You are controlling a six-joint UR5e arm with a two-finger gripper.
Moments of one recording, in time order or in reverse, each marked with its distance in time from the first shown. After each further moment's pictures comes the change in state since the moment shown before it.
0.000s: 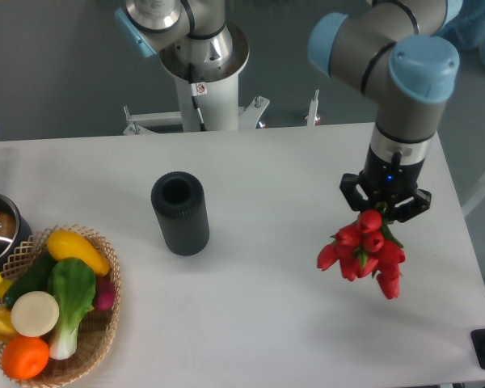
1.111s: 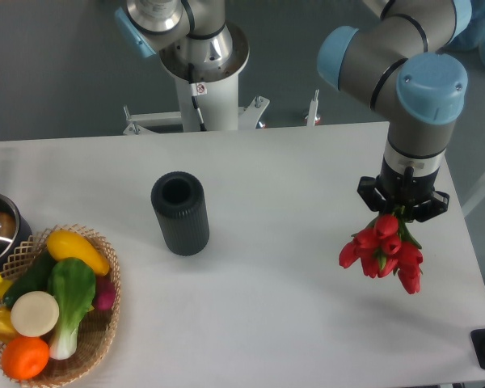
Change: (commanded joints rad) arm -0.009 -0.133 0.164 -0.164 0.328 0.050
